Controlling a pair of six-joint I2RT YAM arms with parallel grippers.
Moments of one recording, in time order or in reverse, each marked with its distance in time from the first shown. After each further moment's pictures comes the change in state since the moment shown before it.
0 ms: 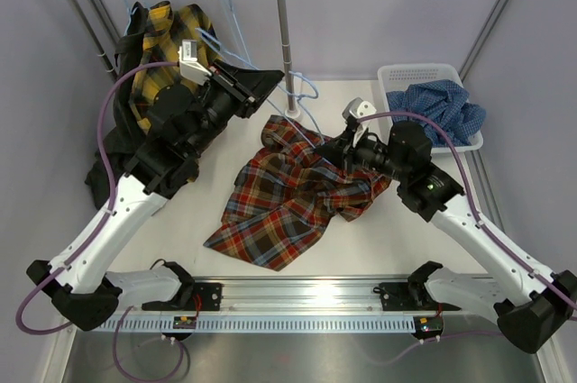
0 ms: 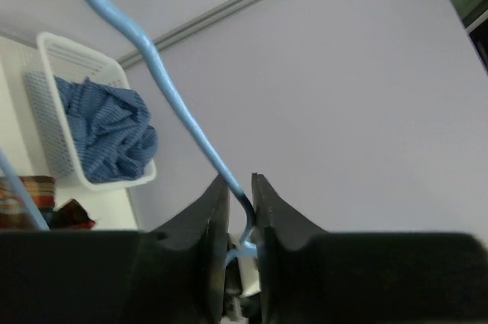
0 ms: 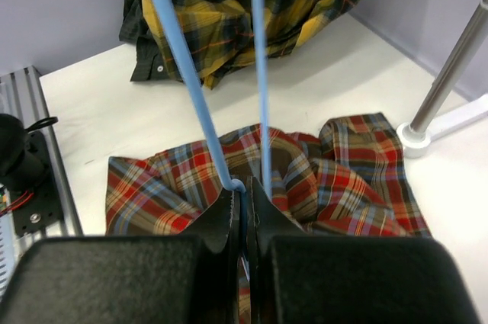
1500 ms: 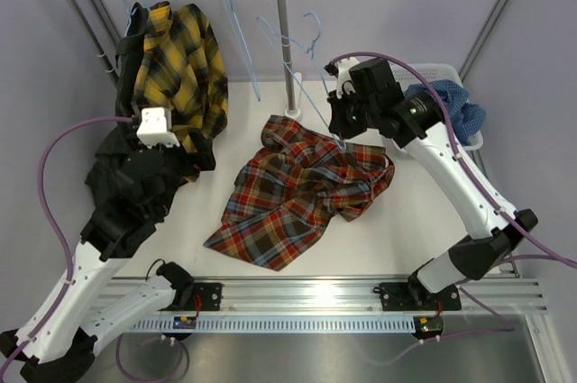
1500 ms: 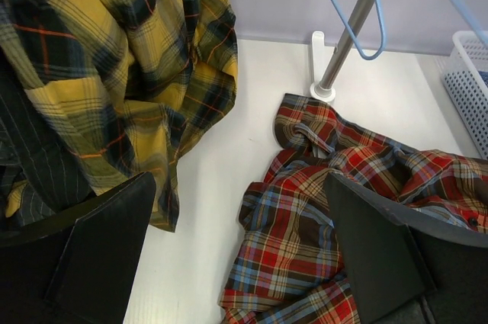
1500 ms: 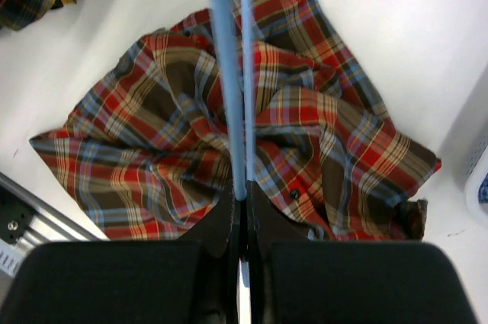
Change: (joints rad) left arm 0.046 -0.433 -0.354 -0.427 -0.523 0.912; right arm -0.002 0.497 0.839 -0.931 0.399 0.123
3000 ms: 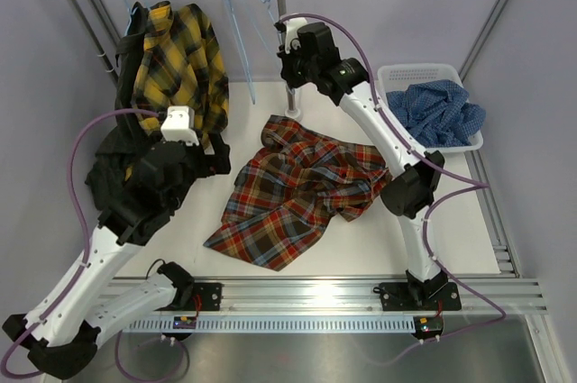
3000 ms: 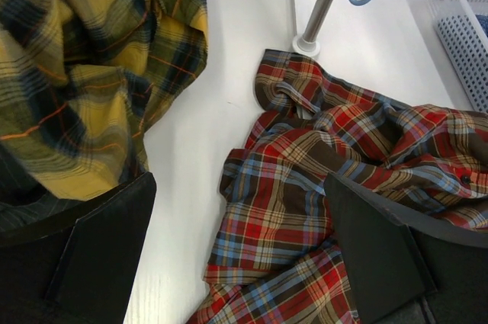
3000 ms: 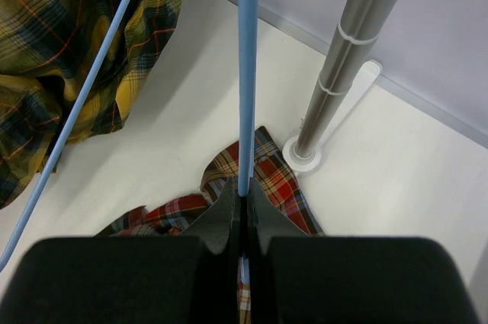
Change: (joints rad) left arm 0.000 0.055 -0.036 -0.027 0.098 -0.055; right arm 0.002 0.628 0.610 0.271 0.022 -0.103
